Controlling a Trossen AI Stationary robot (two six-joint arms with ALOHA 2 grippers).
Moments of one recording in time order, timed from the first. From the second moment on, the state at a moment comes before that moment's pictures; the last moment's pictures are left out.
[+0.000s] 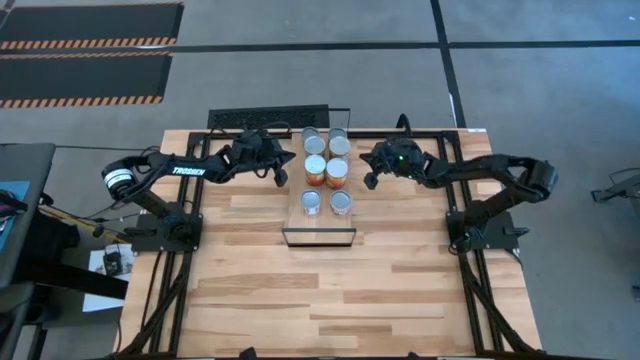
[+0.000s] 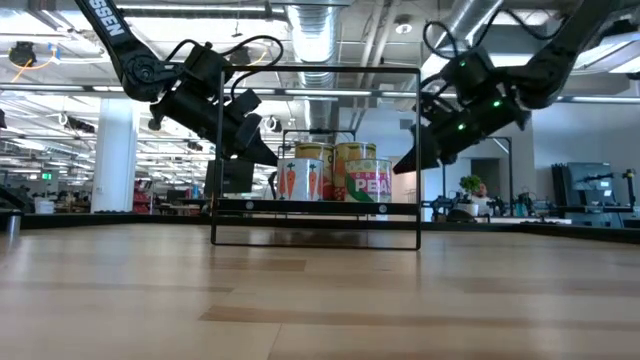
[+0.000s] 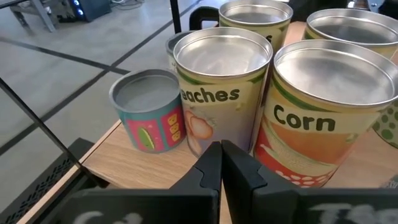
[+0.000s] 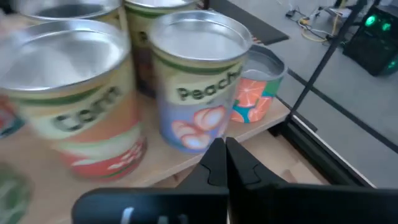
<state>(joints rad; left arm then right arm) 0.62 1.51 0.61 0.49 0.15 0.12 -0.55 1.44 0.52 0.52 0.02 -0.07</state>
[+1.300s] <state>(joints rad) 0.61 1.50 0.61 0.41 0.28 0.14 -0.46 1.48 0.71 0.14 0.05 -0.07</state>
